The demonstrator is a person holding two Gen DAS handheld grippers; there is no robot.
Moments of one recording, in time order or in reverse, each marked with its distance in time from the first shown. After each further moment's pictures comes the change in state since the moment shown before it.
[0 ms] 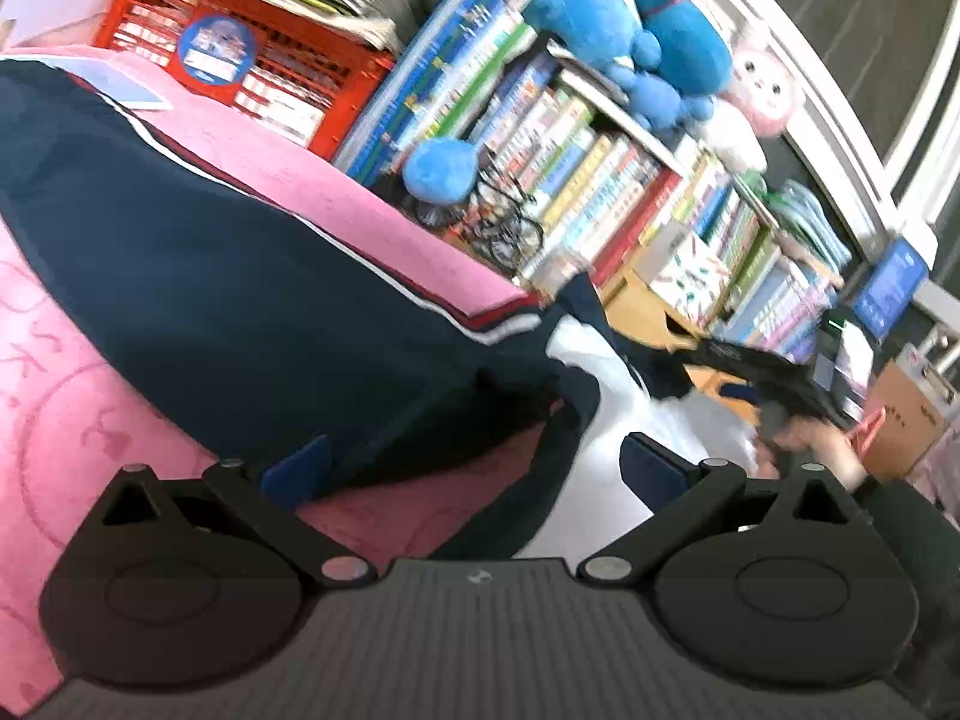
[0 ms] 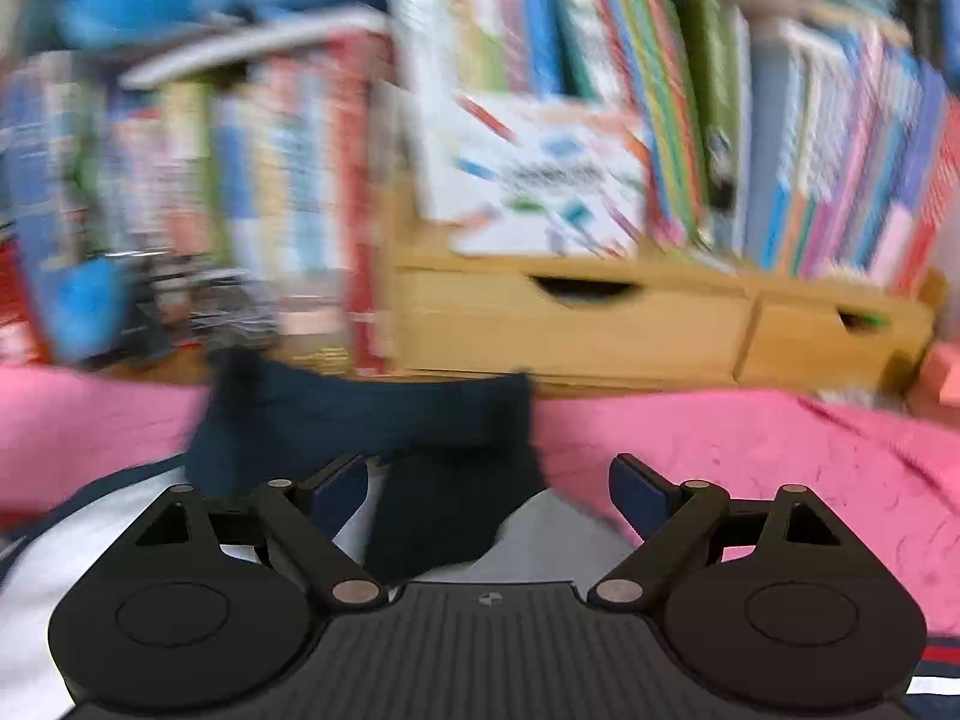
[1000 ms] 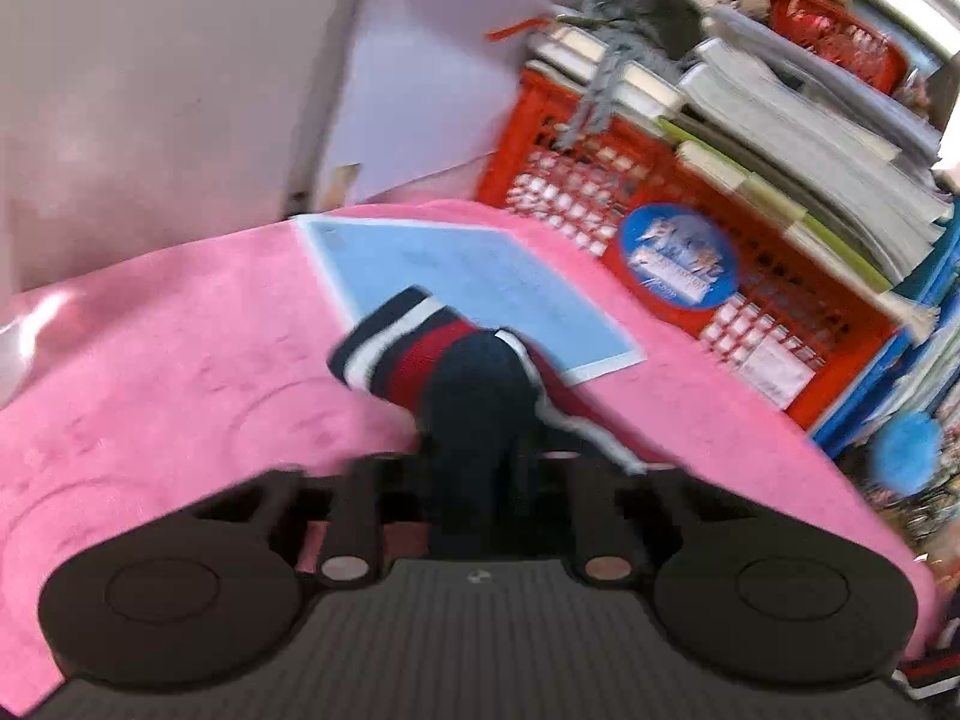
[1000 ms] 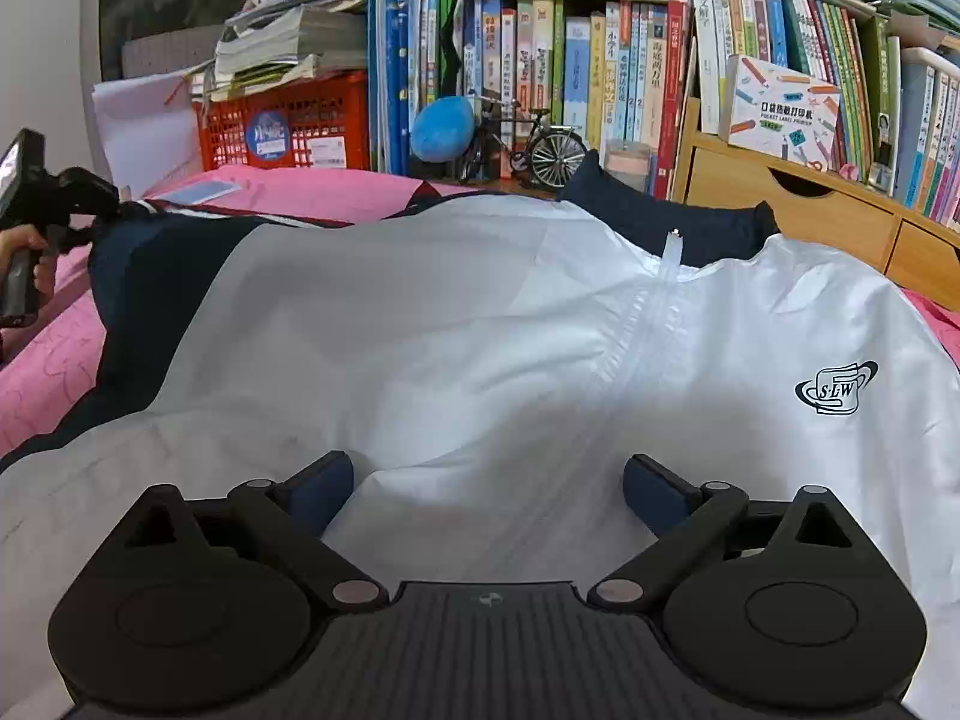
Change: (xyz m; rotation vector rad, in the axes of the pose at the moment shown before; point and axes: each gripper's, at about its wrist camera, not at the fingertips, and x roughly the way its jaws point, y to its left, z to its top) left arm 0.010 0.177 0.161 -0.157 -0.193 0.615; right arm -0.134 0.068 -0.131 -0.194 0.081 0.309
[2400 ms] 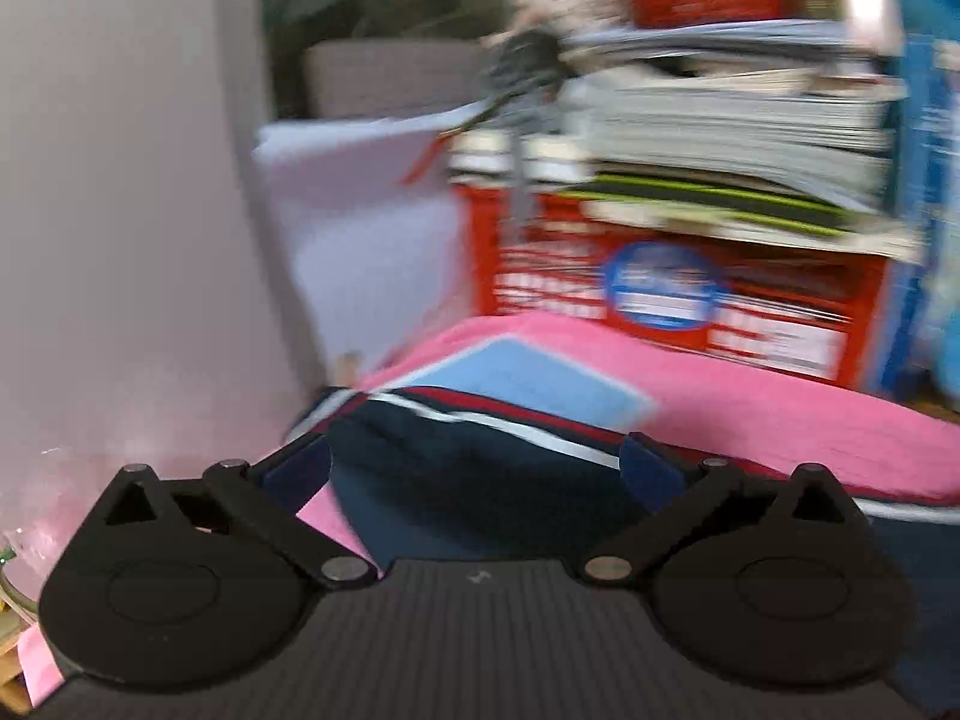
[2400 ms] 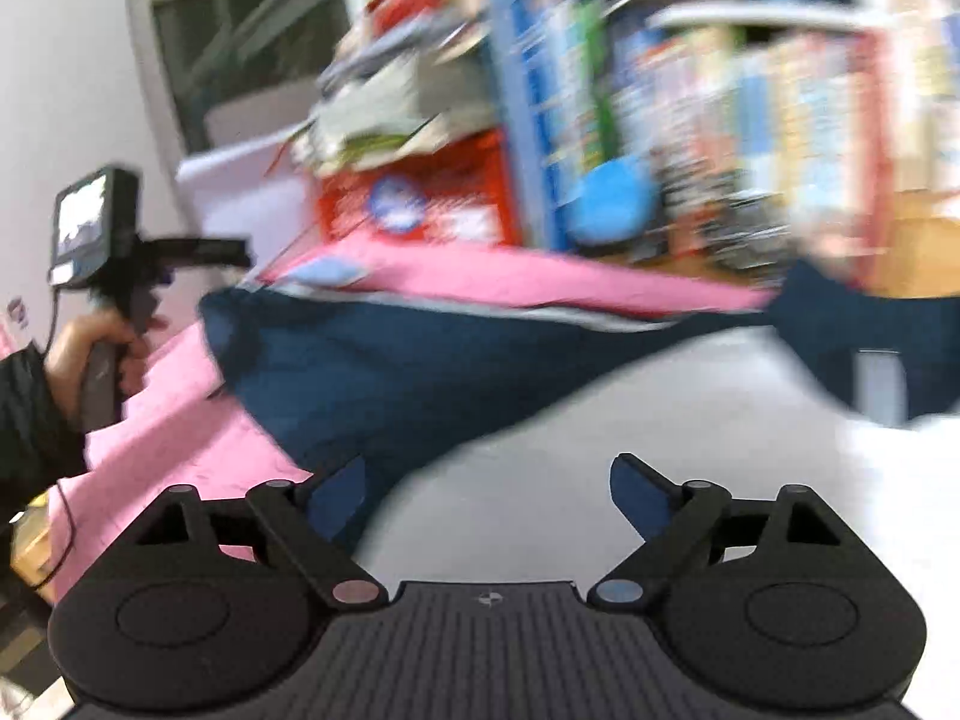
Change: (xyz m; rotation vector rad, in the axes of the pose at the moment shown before) left arm -0.028 -0.090 0.001 0.461 -0.122 0.243; right arm 0.035 0.015 0.094 0.037 -0.061 0.254
